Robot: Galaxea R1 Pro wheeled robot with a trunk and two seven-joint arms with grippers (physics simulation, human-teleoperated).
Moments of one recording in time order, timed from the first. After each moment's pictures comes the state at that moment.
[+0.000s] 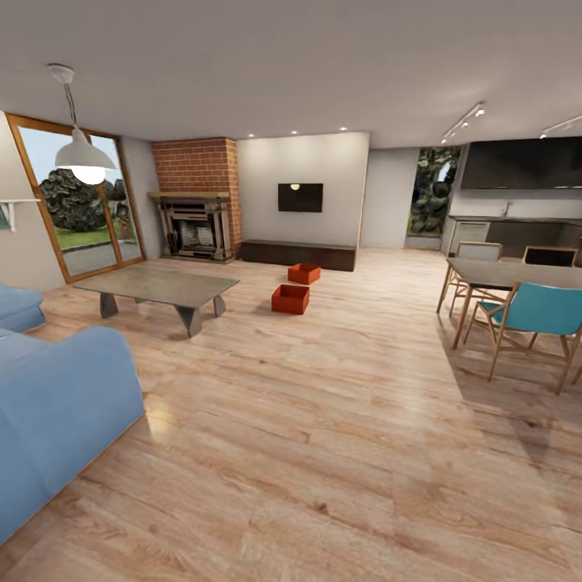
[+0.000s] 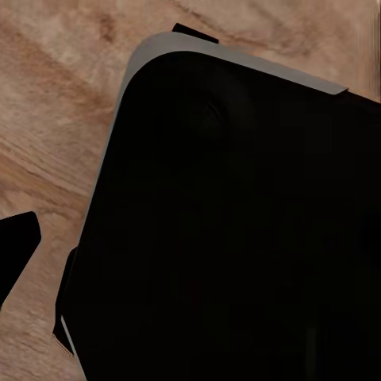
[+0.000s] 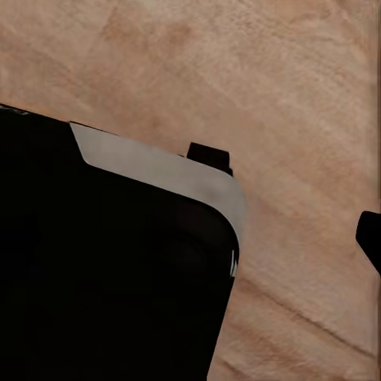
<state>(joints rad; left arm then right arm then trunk) 0.00 0.00 0.00 -0.05 0.35 -0.04 0.01 -0.12 -0.03 0.42 0.02 -0.17 -0.13 0.06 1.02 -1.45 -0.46</state>
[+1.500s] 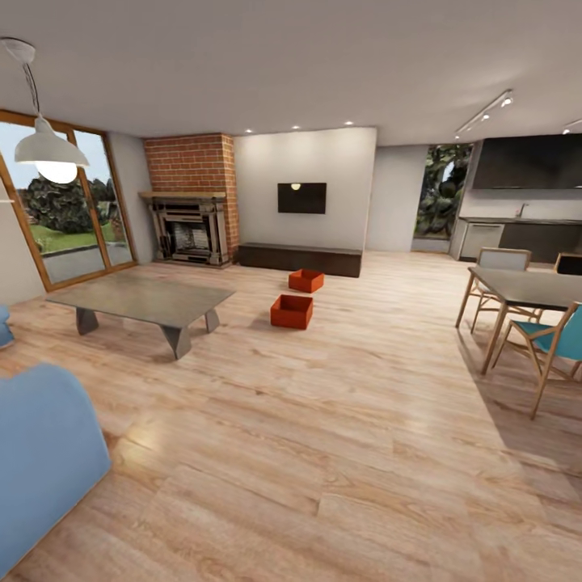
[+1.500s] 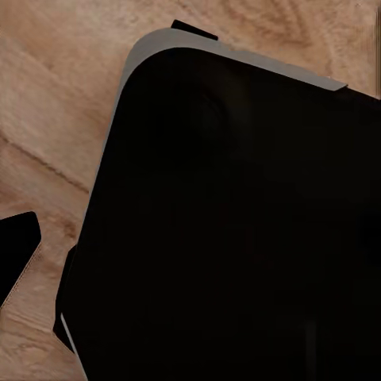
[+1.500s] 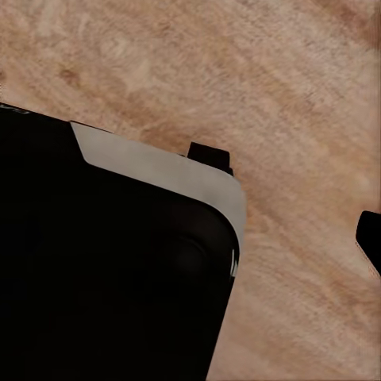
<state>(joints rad) 0.00 0.00 0.00 -0.05 0.35 -0.03 0.00 -0.12 -0.02 0.42 0.02 -0.17 -0.13 0.06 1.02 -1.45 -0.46</state>
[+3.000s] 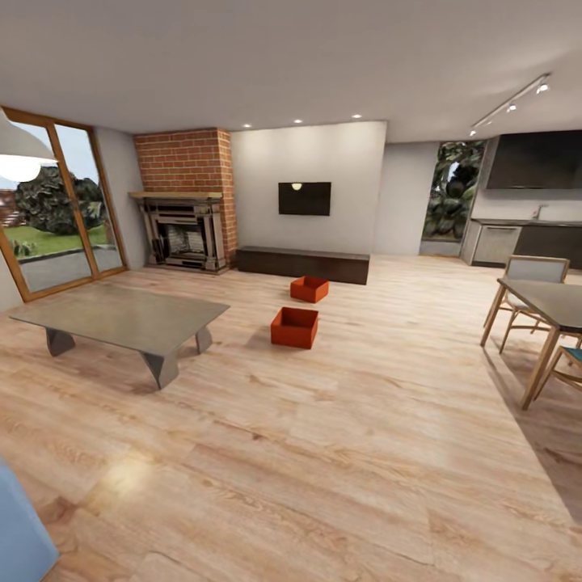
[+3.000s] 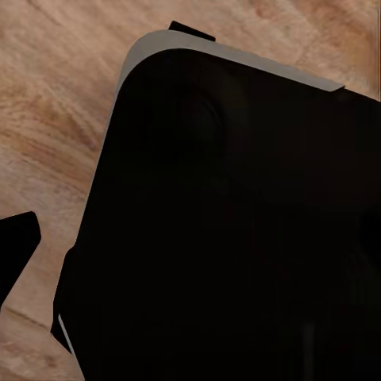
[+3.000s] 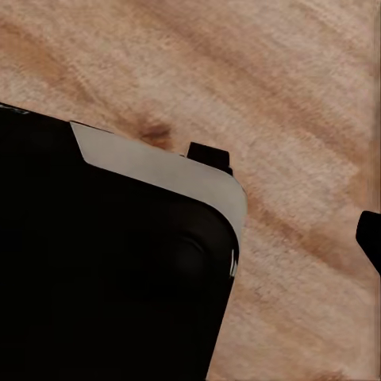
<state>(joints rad) 0.00 0.00 0.00 -0.05 0.35 -0.03 0.01 -0.12 -0.03 0.42 0.02 -0.17 -0.13 0.06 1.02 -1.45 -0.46</state>
